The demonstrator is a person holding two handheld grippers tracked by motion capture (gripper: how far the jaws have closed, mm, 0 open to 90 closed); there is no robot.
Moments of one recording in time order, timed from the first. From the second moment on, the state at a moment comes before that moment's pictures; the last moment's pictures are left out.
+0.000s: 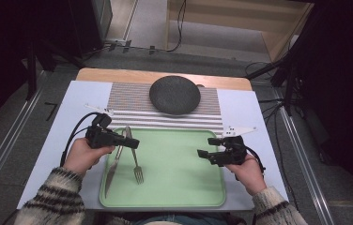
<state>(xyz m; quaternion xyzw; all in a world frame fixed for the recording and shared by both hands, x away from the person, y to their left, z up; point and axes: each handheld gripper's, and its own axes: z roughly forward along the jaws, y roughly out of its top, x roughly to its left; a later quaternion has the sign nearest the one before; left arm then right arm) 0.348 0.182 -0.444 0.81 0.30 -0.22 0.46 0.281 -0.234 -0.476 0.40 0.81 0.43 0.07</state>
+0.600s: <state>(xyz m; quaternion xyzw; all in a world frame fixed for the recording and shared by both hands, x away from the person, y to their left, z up) 0.350 0.186 -0.457 0.80 0.33 -0.20 0.46 0.264 -0.254 -0.483 0.41 0.80 0.42 0.09</state>
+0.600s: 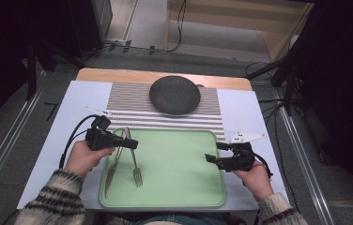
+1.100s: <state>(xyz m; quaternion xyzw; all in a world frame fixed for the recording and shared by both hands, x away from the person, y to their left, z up) 0.356 0.176 -0.473 0.80 0.36 -0.13 0.46 0.255 -0.263 -0.490 0.42 0.80 0.42 0.09</state>
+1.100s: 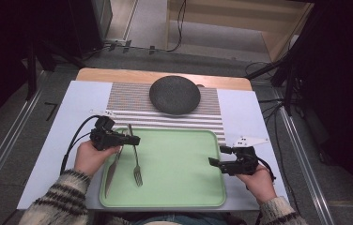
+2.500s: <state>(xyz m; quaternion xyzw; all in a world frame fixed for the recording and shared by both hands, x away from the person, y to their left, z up) 0.367 0.163 -0.517 0.81 0.40 -0.09 0.41 0.255 -0.266 -0.495 0.42 0.80 0.41 0.09</state>
